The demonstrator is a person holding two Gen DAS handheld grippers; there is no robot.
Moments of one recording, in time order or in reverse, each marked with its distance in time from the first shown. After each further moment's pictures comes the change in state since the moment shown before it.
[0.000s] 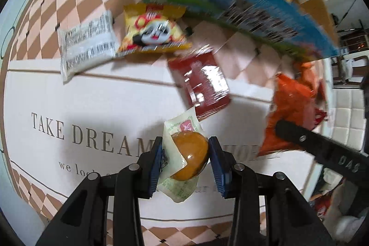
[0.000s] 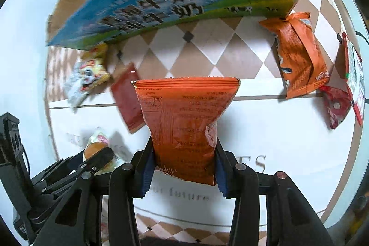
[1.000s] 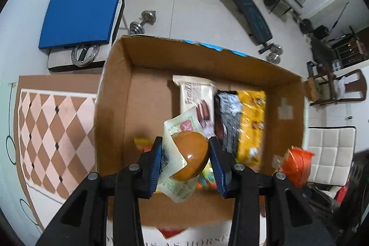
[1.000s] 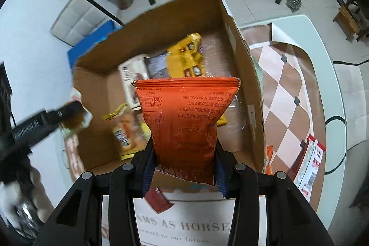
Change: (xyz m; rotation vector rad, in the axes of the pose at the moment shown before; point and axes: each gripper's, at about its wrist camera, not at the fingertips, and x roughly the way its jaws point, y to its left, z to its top) left arm -0.066 -0.056 0.320 0.072 -0.093 0.004; right arm -0.125 -0.032 0.187 0.134 -0.191 0.004
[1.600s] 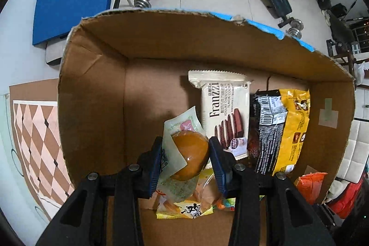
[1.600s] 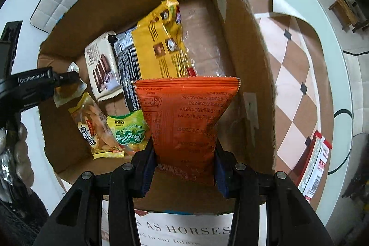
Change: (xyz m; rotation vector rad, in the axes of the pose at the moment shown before) left arm 0.078 0.004 0.032 0.029 0.192 0.099; right arm 0.061 -0.017 0.001 0.012 0.103 -0.068
